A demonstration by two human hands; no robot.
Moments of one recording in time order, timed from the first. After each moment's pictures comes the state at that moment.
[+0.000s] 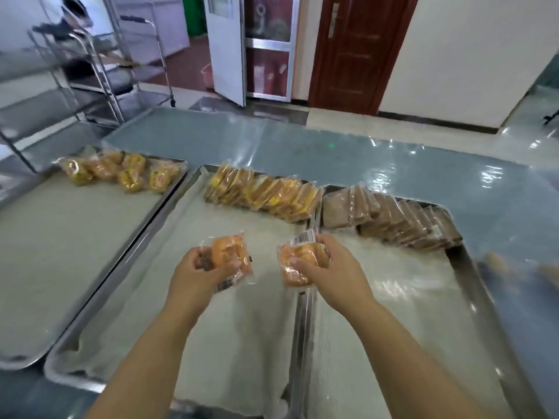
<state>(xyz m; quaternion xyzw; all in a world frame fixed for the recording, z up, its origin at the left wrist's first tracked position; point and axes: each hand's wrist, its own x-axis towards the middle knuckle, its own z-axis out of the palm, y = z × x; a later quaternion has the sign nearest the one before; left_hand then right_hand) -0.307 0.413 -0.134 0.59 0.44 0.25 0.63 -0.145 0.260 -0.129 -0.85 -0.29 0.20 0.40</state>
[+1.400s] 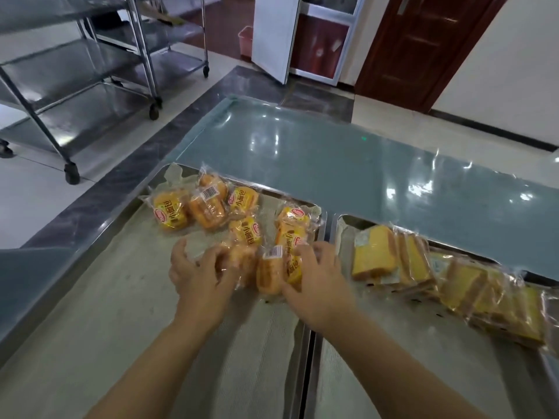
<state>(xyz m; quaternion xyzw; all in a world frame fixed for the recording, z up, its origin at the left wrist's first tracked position) -0.353 0.847 -0.239 0.75 0.48 0.21 0.39 -0.218 0.722 -0.183 -0.88 -0.43 0.13 0.14</state>
